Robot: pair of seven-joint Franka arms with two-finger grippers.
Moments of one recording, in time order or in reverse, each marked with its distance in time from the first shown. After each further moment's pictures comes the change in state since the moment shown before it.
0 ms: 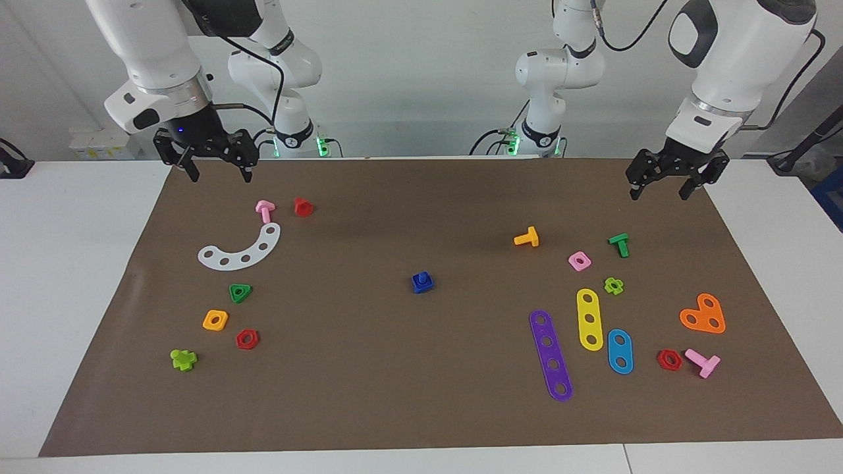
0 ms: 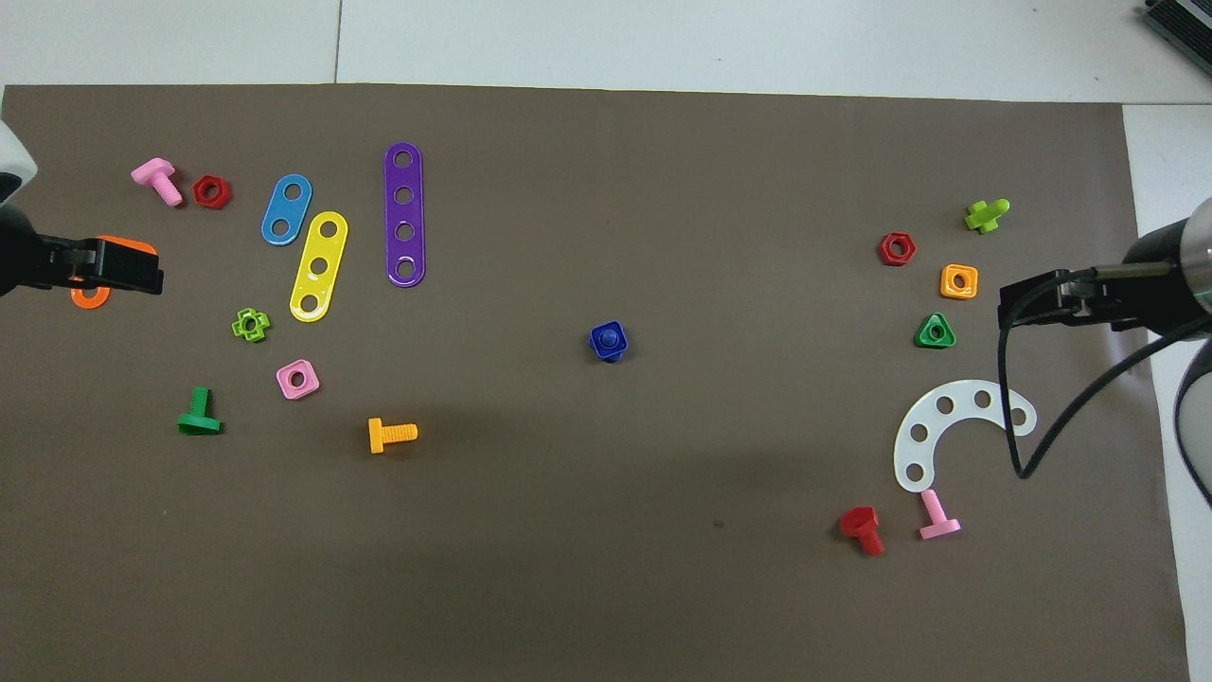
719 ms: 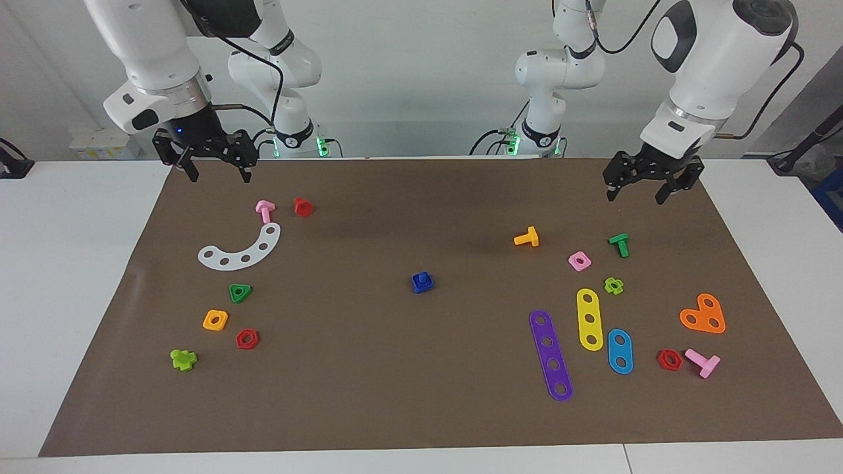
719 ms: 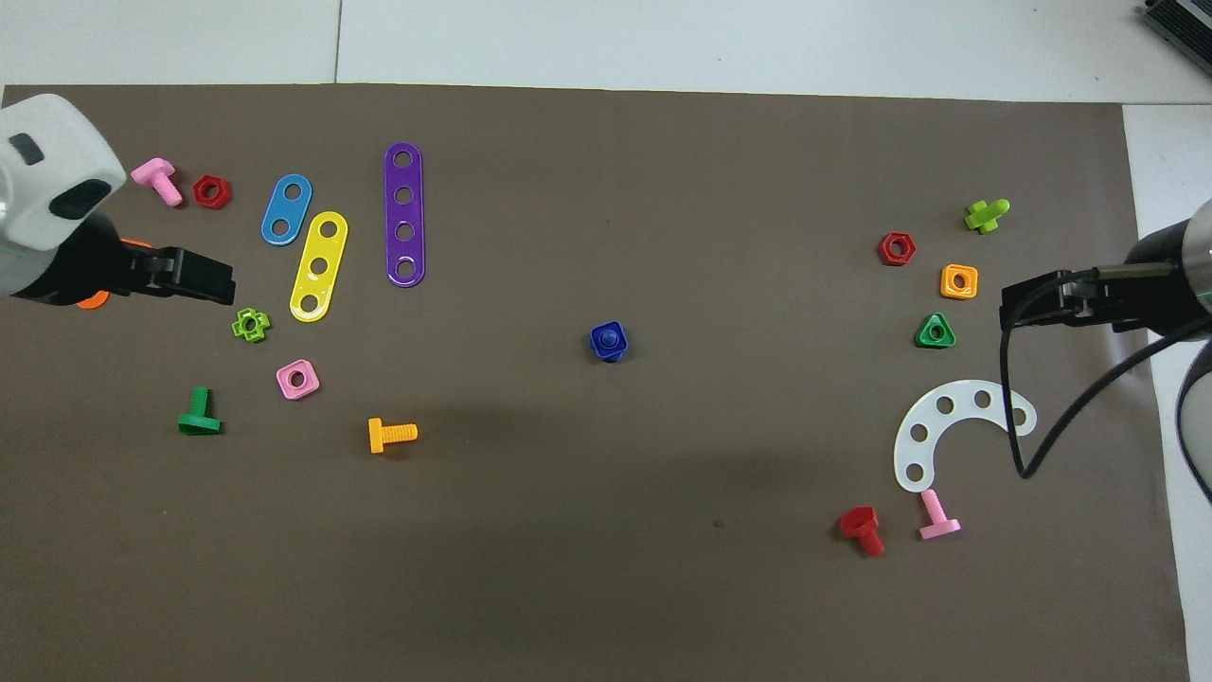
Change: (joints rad) left arm -0.074 0.033 -0.015 0.002 -0.080 -0.010 -0.030; right arm -0.002 -0.001 -0.002 -0.002 0.000 0.000 0.000
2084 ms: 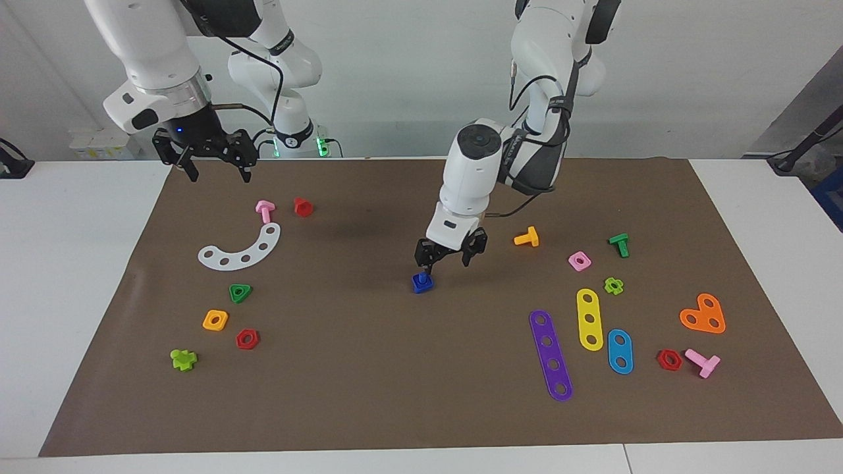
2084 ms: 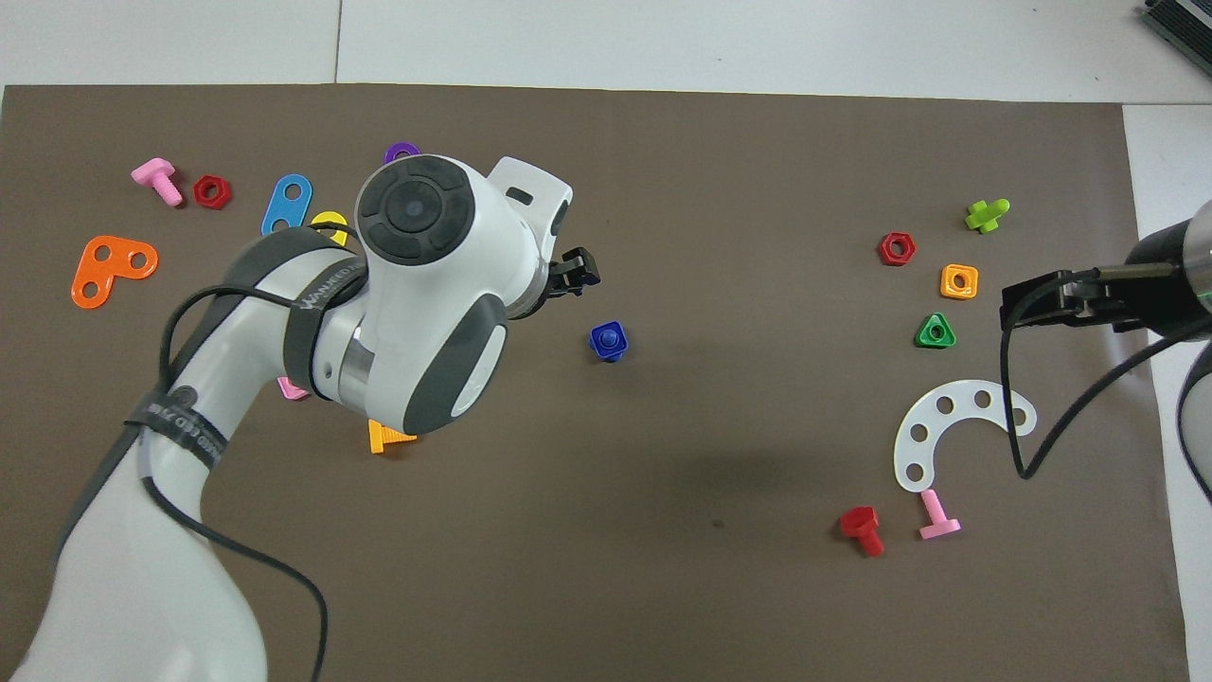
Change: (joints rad) left arm -0.486 0.410 -0.002 0.036 0.061 0.505 -0.842; right arm 0.000 -0.001 0.000 -0.001 0.000 0.000 0.000
